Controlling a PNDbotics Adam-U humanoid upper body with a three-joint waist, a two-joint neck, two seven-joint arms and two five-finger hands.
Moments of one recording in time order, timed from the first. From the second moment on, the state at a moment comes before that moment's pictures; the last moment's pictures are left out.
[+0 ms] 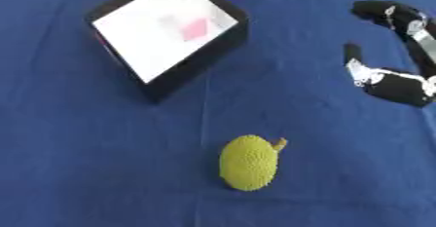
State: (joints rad) left arm -0.23 0.50 0.07 -1.98 0.10 0.15 0.56; right arm -0.07 -0.85 -0.04 -1.98 0.13 -0.08 0.01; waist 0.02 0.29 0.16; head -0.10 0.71
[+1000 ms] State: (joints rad) left arm -0.18 0.47 0.08 -1.95 0.15 0.16 0.55; right arm -0.06 -0.97 0.12 -1.98 0.27 -0.17 0.20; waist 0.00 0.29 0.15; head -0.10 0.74
